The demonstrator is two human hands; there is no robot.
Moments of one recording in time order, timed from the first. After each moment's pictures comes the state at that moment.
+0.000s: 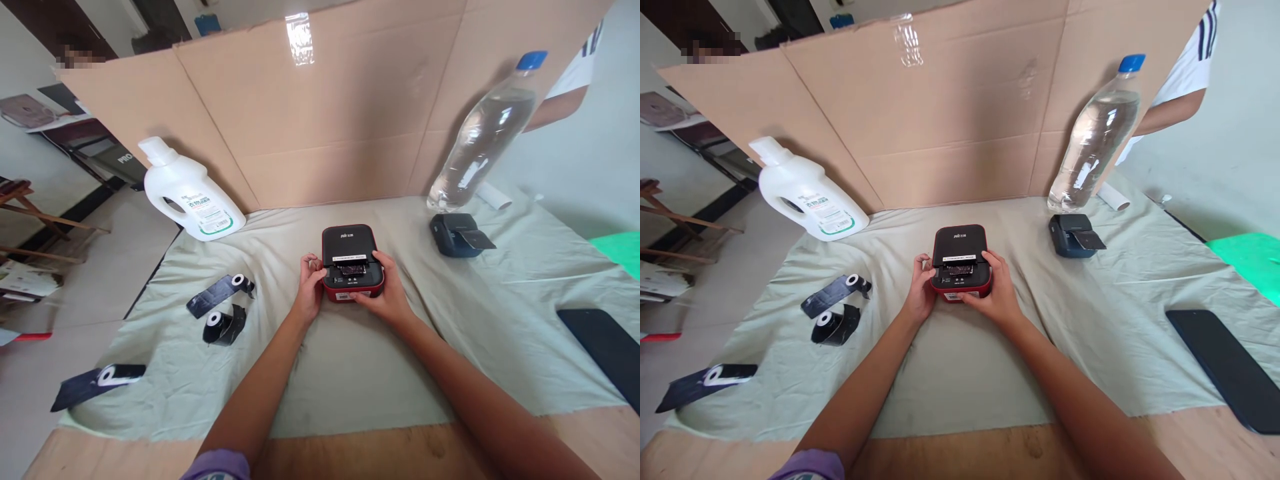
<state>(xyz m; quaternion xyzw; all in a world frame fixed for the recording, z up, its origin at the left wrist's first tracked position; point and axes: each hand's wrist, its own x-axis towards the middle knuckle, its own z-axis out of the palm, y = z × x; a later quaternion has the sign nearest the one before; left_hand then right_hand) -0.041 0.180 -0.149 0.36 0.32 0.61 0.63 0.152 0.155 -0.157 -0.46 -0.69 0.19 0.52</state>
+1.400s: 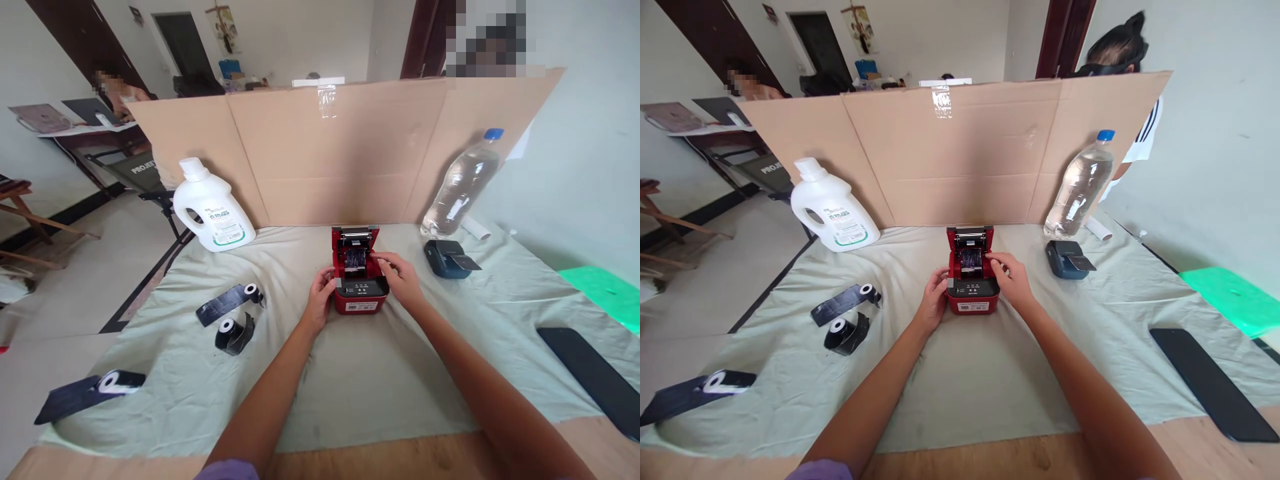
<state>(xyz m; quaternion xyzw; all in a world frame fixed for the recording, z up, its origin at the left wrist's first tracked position) -0.044 0.186 -0.162 0.37 0.29 0.61 0.64 0.166 0.197 -0.100 -0.51 -0.67 0.22 0.49</state>
